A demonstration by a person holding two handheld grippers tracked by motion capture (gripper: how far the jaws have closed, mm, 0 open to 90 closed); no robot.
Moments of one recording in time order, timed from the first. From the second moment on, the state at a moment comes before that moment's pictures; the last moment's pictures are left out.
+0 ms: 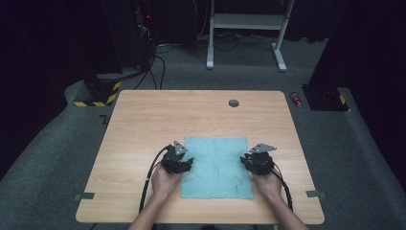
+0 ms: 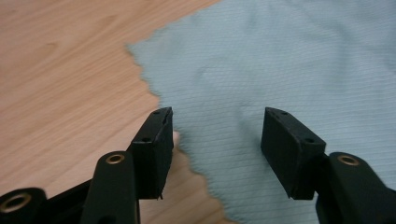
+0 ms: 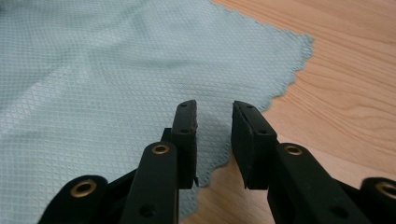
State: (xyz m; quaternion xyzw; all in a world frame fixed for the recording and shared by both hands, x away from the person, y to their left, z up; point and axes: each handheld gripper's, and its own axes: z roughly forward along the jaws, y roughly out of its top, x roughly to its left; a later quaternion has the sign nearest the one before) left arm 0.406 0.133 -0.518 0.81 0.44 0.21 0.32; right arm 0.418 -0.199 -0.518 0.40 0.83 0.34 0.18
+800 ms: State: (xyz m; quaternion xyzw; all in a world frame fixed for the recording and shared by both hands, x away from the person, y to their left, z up) left arm 0.365 0.137 -0.527 0.80 0.43 0.20 0.37; right arm 0.379 -0.186 -0.523 0.37 0.84 0.37 0.17
